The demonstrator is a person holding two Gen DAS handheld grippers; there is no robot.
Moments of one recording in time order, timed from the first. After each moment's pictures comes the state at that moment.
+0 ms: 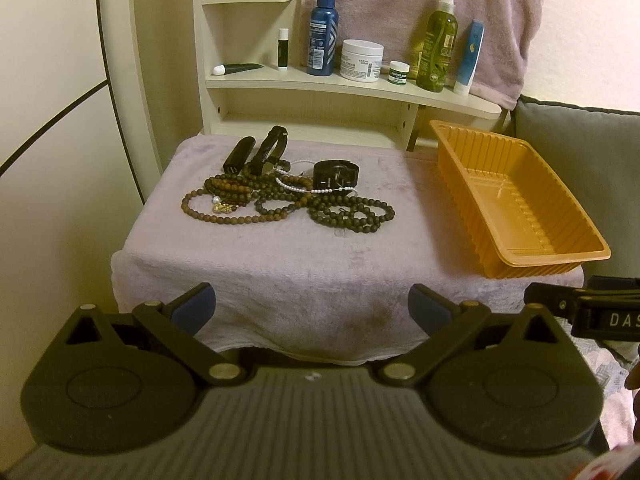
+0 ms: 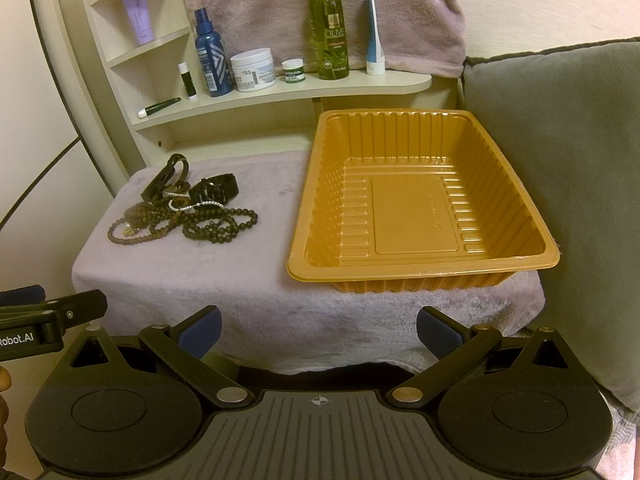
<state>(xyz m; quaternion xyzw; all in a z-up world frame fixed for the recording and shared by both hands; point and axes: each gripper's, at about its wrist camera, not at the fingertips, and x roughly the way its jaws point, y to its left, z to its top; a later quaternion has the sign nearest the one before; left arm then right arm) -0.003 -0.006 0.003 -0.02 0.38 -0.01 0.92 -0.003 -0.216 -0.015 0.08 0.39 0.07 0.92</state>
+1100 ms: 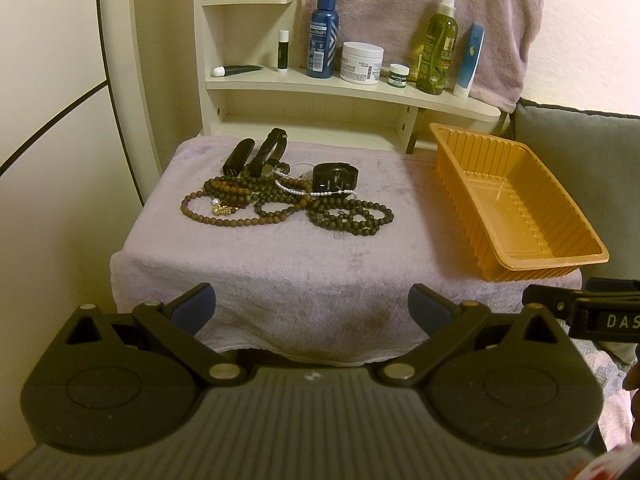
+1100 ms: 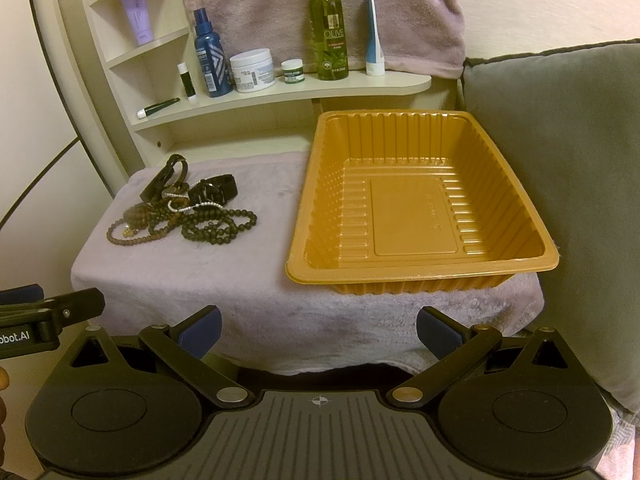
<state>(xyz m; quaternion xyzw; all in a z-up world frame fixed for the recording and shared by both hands) -0.003 -0.006 0.005 -0.03 0.38 -0.01 0.92 -0.003 -0.217 -0.014 0.08 0.39 0.07 0.92</state>
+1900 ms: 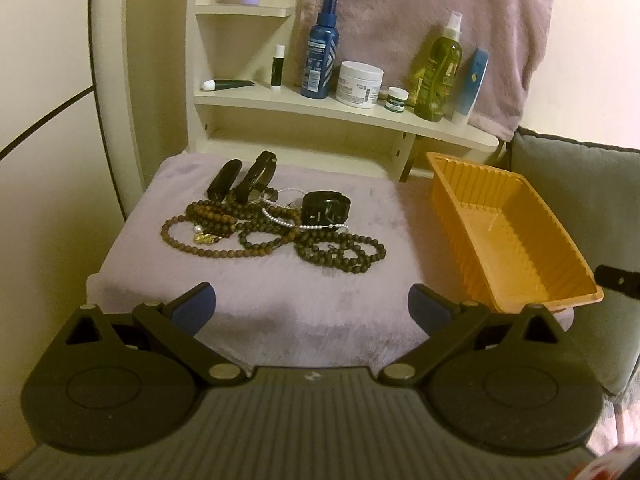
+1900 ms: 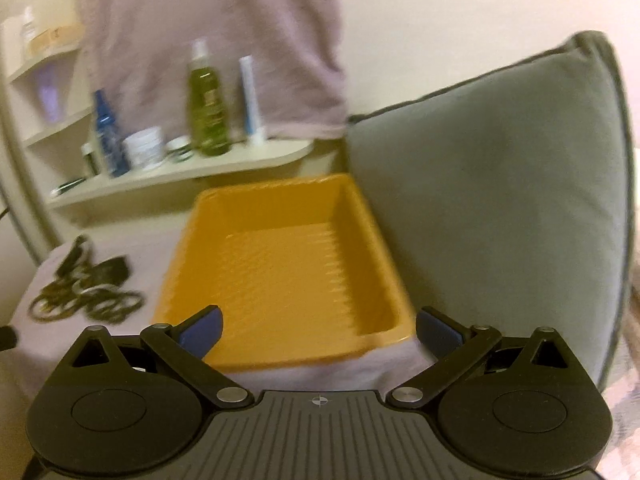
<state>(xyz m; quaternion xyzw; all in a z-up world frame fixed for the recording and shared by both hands) 0.029 0.005 0.004 -0.06 0.36 -0.03 0.93 0.005 -0.315 -0.007 0.09 0.30 -0.05 0.95</state>
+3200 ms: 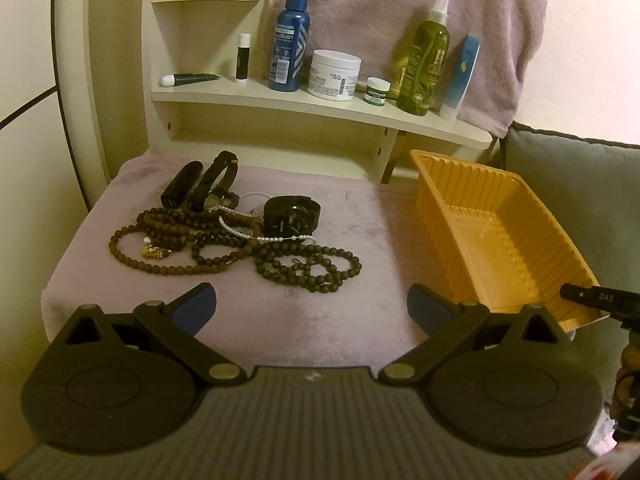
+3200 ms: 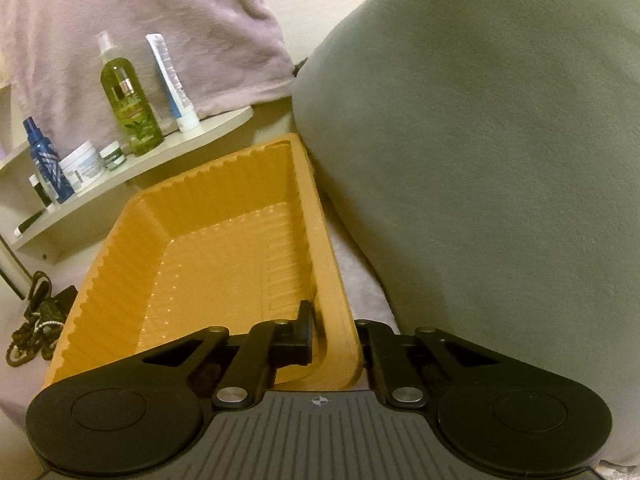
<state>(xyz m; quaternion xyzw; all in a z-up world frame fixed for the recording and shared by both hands) 0.070 -0.023 -0.019 -0.07 0.36 -0.04 0.93 0.068 -0.379 -0.081 0.18 0.31 -0.03 0.93</state>
